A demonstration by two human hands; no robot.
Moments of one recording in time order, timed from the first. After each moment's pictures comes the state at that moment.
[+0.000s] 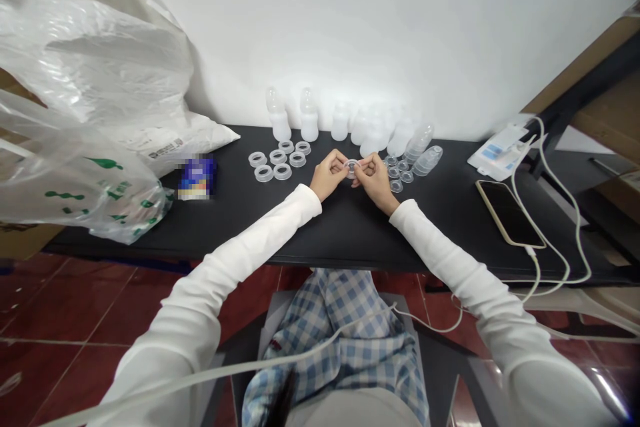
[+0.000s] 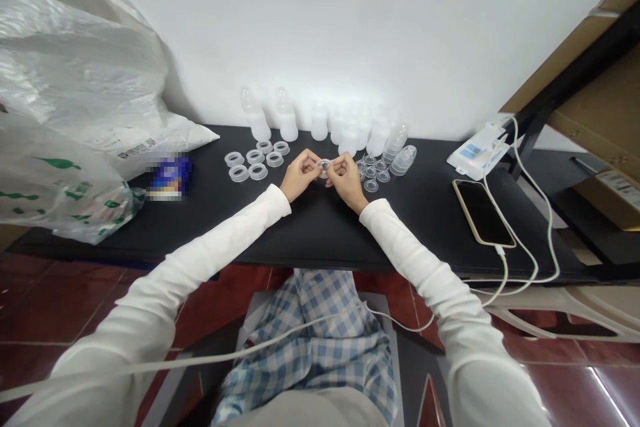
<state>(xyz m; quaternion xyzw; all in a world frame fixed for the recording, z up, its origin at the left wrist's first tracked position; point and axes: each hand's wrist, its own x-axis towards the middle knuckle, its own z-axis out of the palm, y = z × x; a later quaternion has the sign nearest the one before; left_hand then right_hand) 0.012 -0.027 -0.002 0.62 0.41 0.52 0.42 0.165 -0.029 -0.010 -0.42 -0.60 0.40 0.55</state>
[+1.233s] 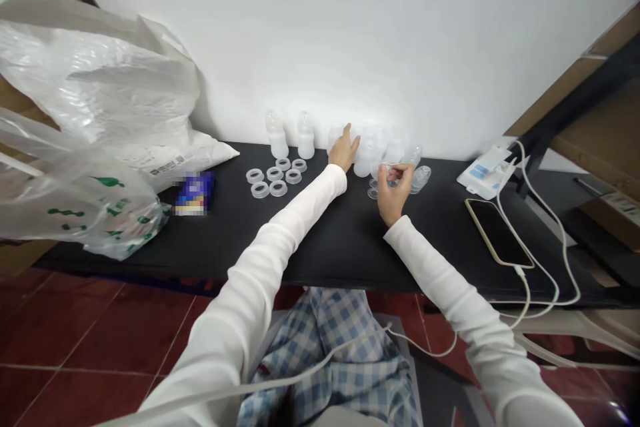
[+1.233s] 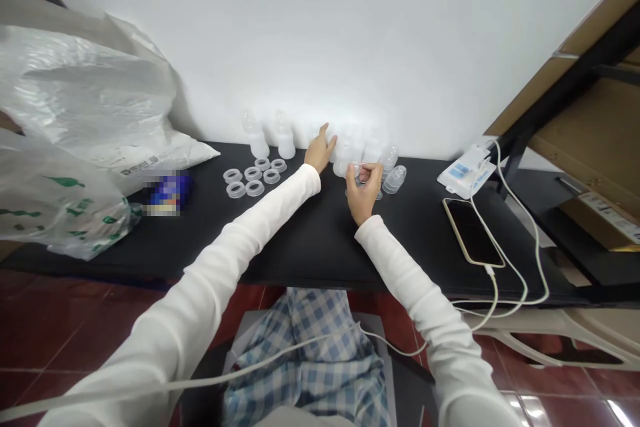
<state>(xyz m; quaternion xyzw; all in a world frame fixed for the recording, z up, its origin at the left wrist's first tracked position) 0.070 0.075 0.045 0.68 0.57 0.42 0.19 0.193 -0.031 0.015 -0.50 -0.55 0.02 0.67</state>
